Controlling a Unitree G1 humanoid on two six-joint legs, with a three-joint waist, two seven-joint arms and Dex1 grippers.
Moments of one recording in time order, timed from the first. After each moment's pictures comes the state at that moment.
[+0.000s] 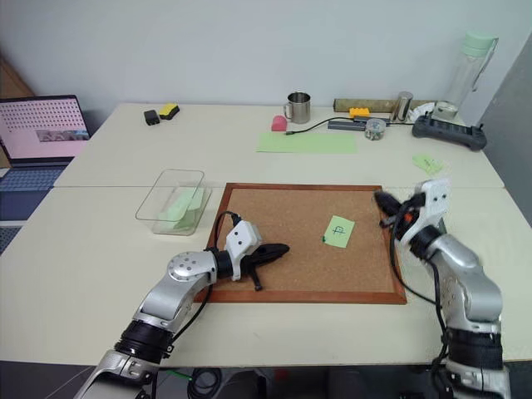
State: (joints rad) left arm -0.37 0.38 -0.23 0.17 -0.13 0.14 -0.86; right arm -0.36 -0.46 -0.26 -0.04 0.40 0.47 0.38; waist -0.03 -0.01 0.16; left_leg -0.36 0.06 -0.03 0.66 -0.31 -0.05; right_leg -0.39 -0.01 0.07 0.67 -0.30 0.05
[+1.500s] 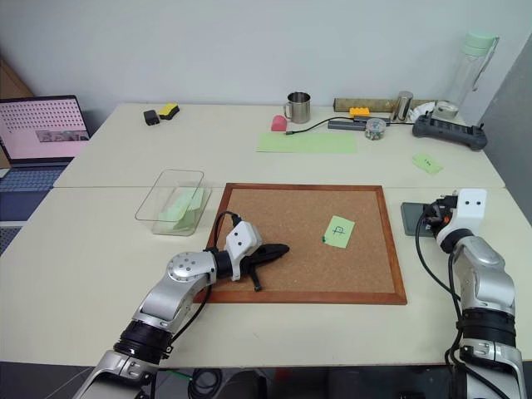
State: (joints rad) left arm -0.36 0.39 -0.23 0.16 -0.13 0.12 -0.87; right arm -0.40 -0.50 -0.33 0.28 0.30 0.38 0.32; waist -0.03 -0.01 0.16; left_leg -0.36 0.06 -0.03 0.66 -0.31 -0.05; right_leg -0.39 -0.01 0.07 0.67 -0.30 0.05
